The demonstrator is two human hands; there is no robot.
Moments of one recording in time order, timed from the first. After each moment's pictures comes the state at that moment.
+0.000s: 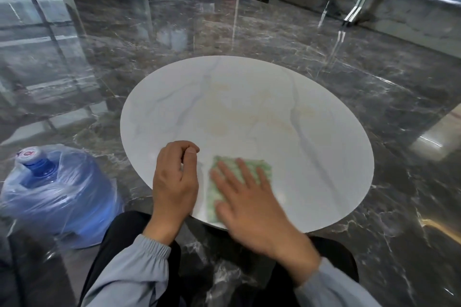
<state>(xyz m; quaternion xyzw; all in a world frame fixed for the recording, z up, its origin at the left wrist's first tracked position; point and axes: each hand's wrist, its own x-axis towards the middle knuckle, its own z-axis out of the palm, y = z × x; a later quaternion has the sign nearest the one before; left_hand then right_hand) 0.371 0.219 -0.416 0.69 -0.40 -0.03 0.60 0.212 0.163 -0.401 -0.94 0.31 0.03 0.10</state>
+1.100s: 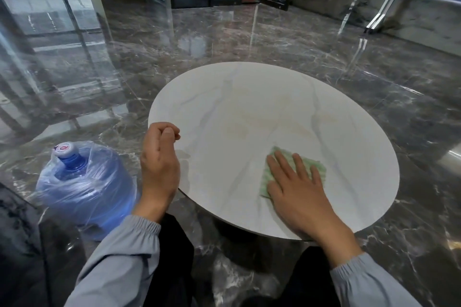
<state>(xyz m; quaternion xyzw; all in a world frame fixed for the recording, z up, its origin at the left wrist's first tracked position) 0.434 0.229 -0.402 0.64 -0.30 -0.05 0.71 0.186 0.117 -0.401 -0.90 0.43 0.04 0.08</state>
